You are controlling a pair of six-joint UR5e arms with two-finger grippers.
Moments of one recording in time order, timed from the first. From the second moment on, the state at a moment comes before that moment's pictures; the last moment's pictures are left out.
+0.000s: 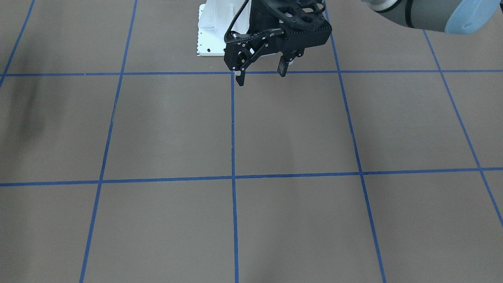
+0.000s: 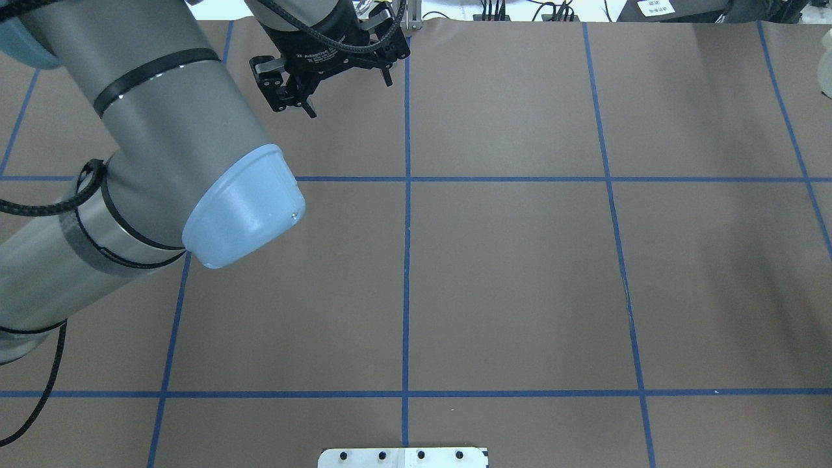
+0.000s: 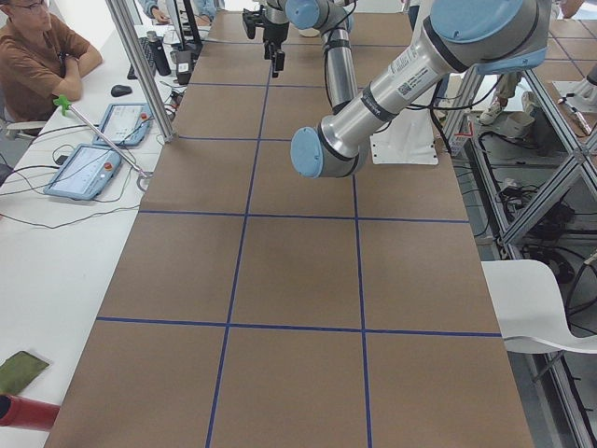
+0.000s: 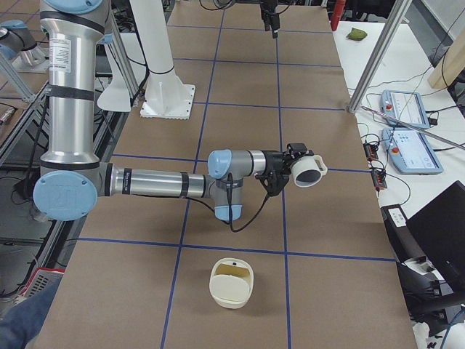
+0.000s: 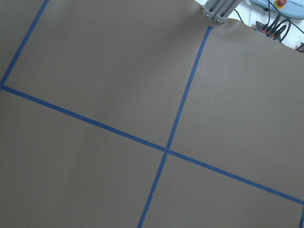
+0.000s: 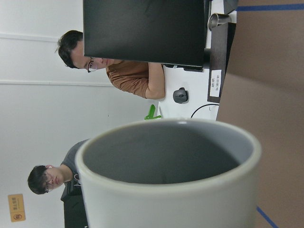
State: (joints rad) left arm -0.78 -2.59 -1.86 -1.12 -1.98 -1.43; right arm 1.19 -1.62 1.55 0.05 1.68 2.22
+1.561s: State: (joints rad) left arm -0.77 -2.59 -1.79 -1.17 -1.98 -1.45; right arm 0.56 -1.19 1.73 -0.72 1.02 1.18
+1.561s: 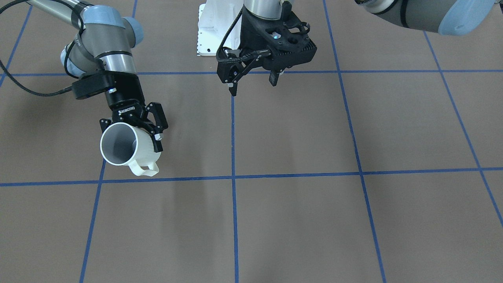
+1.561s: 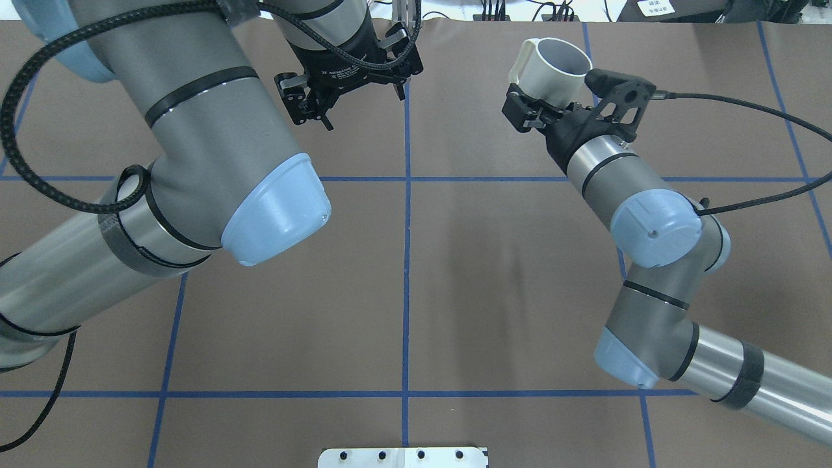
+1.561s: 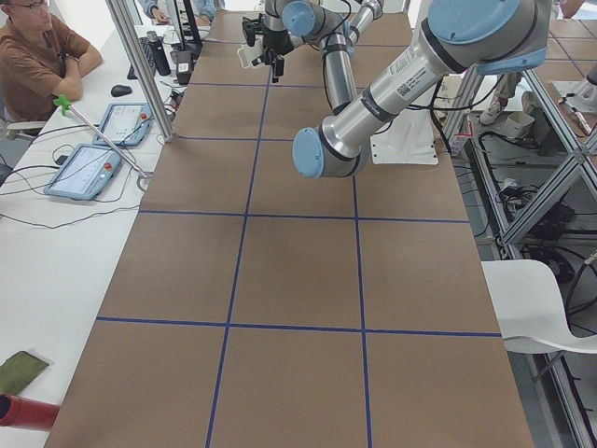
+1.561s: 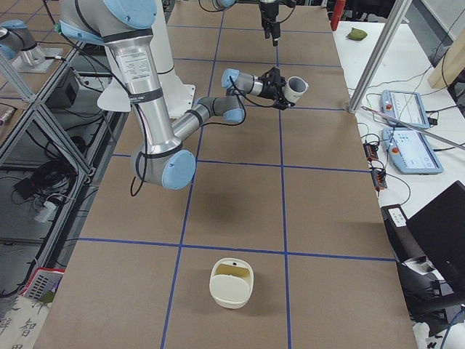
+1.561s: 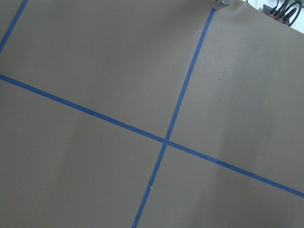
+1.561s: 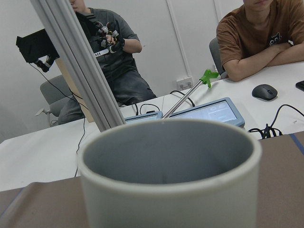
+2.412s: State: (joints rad) left arm -0.77 -2.64 -1.71 -1.20 -1.99 -1.45; right arm 0.36 -1.12 1.72 -0.85 0.85 0.99
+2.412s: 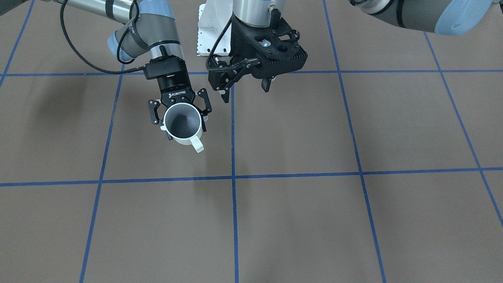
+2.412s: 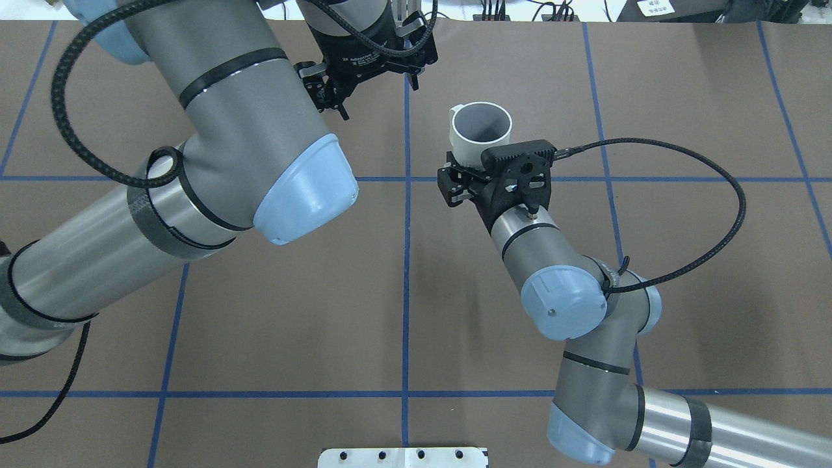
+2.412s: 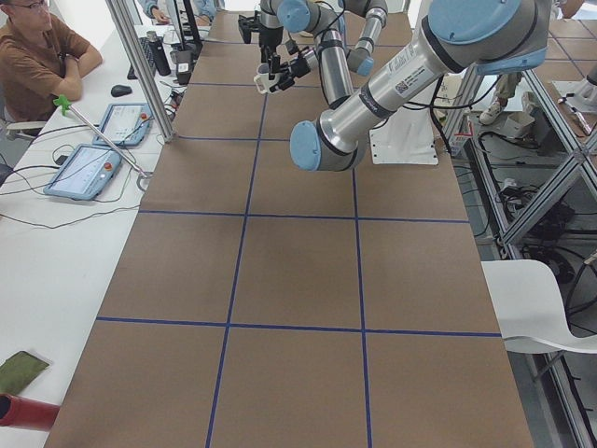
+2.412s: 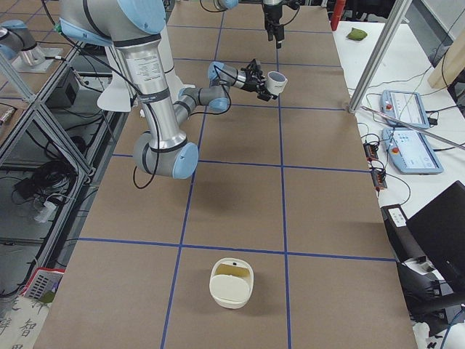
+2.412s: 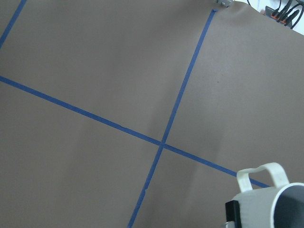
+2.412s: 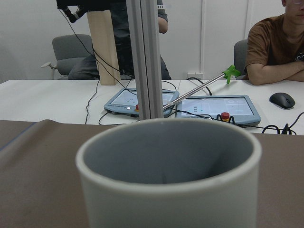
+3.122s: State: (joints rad) left arm -0.78 -2.68 -1.55 -1.30 -2.15 -1.57; right arm 0.31 -1.07 1.72 -0.84 0.78 0.88
